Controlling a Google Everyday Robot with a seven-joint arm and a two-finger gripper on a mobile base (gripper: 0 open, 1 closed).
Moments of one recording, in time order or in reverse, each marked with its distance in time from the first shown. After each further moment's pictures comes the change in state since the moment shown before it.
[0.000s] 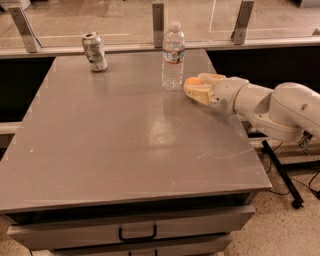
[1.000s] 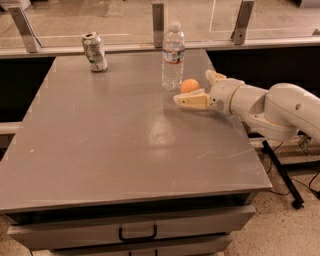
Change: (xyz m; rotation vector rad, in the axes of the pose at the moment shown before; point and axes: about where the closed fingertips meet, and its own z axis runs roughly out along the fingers) arm 0.005 0.006 0.012 -0.017 0.006 0.012
